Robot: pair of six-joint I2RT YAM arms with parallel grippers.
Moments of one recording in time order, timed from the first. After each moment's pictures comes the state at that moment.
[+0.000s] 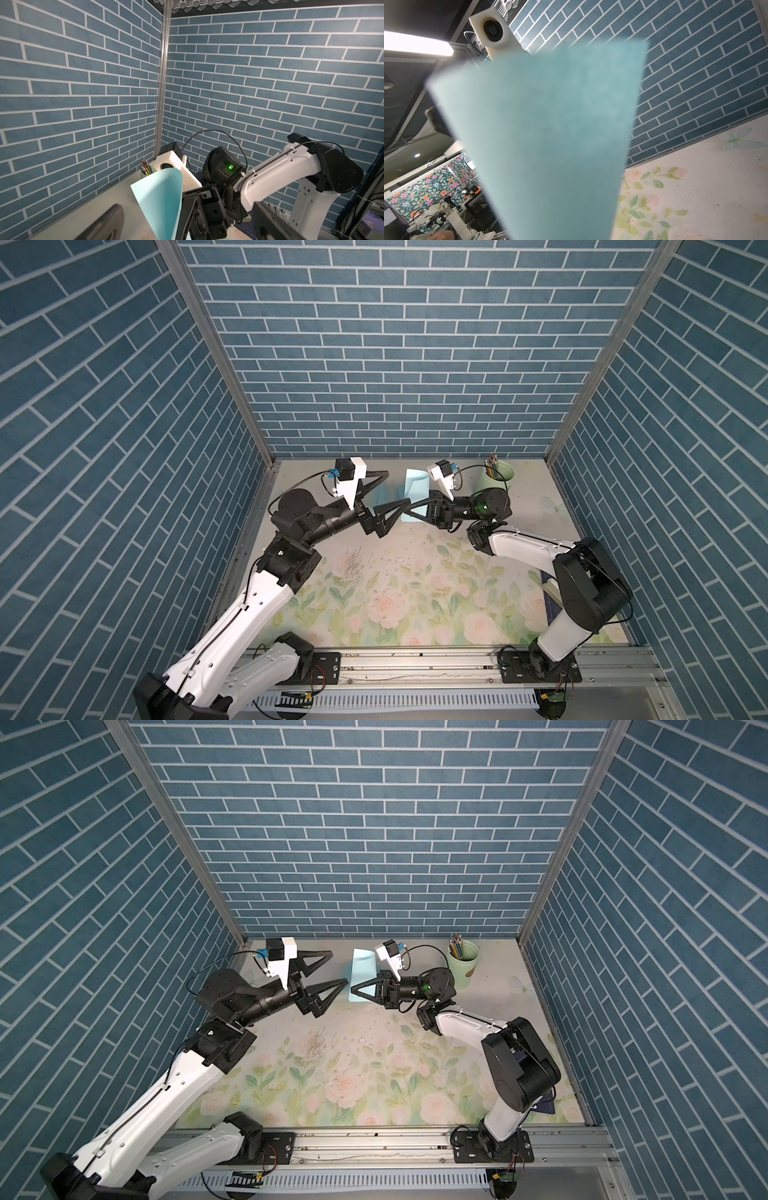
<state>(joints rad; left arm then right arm) -0.51 1.01 1.00 0.17 0.59 -0.24 0.62 1.67 0.98 1.24 -1.16 1.08</state>
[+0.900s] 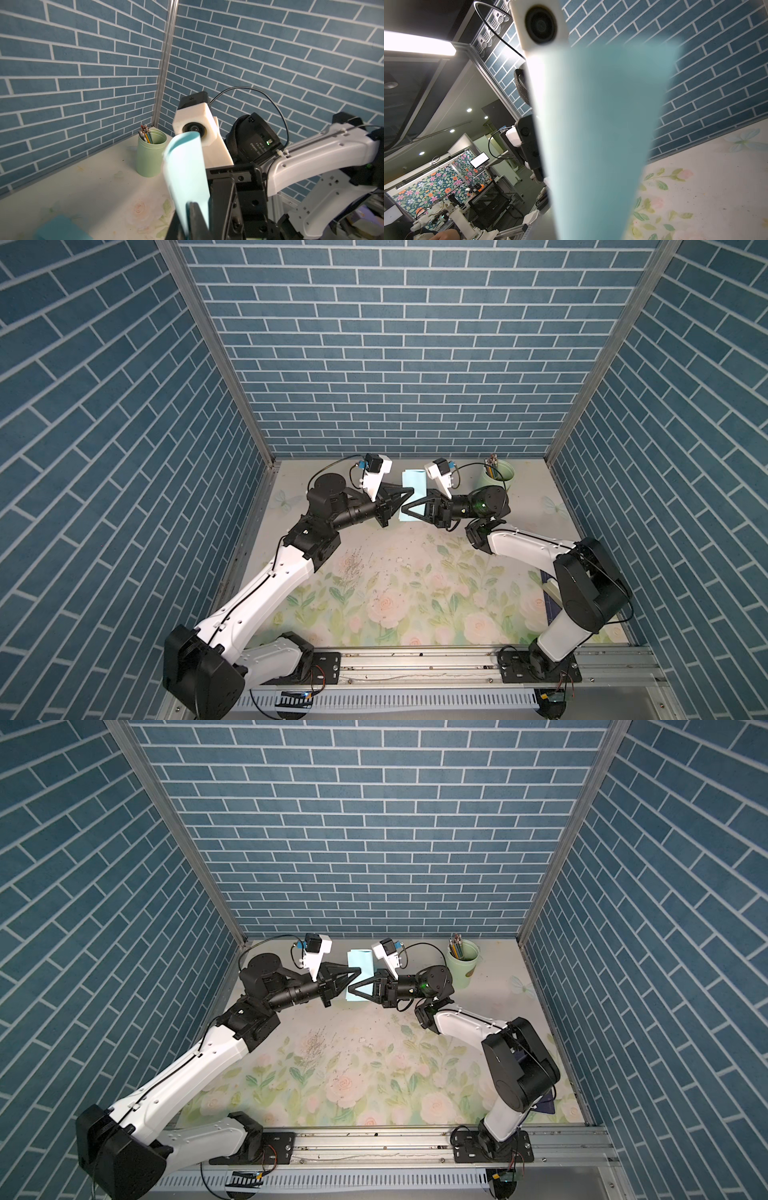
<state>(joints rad) -0.52 1.18 1.04 0.10 0.59 -0.24 0.64 1.67 1.01 1.22 -1.16 1.09</state>
